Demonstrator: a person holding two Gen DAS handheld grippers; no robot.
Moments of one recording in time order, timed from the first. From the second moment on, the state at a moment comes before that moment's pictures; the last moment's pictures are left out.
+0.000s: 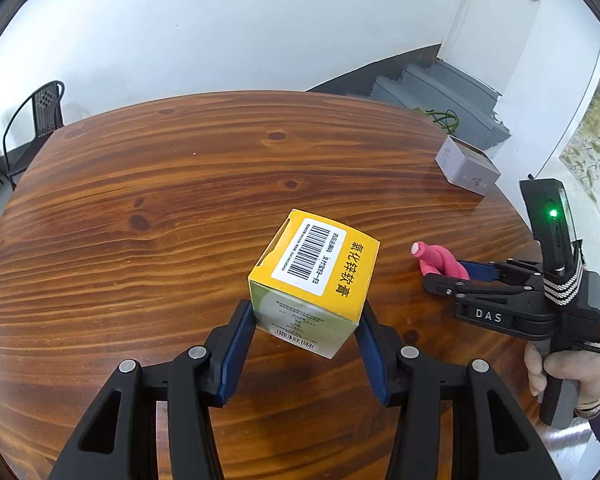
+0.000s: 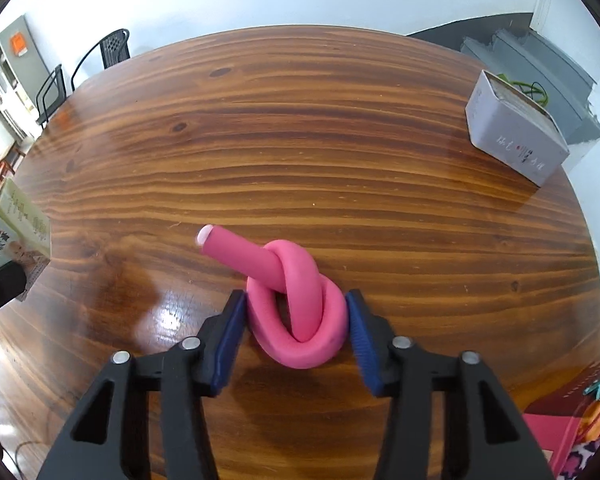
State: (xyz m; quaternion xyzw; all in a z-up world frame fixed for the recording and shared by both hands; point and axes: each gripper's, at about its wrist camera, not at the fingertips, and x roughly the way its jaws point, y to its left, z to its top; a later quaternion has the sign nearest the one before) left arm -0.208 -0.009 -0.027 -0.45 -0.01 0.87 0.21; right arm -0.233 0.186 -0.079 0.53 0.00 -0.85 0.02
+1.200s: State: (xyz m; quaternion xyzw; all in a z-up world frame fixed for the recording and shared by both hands) left arm -0.057 0.207 0.057 -0.40 0.04 0.85 0.34; right arm -0.009 0.440 0.040 0.45 -0.14 -0.88 -0.10
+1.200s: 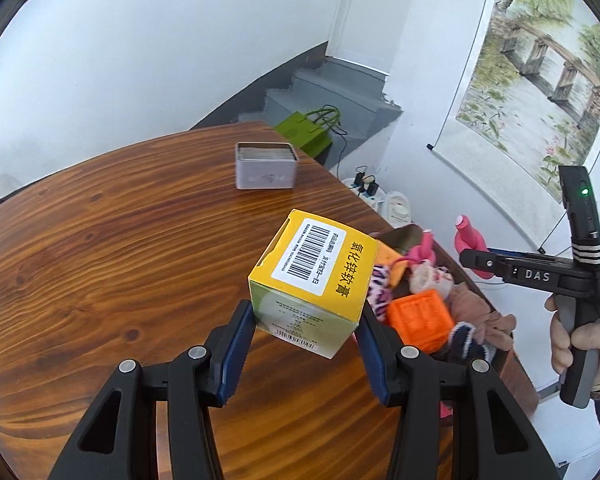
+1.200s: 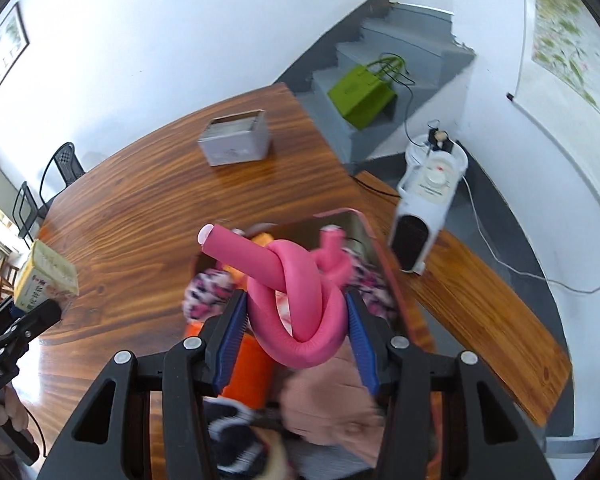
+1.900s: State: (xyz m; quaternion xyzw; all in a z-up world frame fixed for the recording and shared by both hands) left arm -0.017 0.230 0.065 -0.40 0.02 0.86 0.32; right arm -0.077 0.465 -0.020 0.50 -0.12 -0.86 -0.07
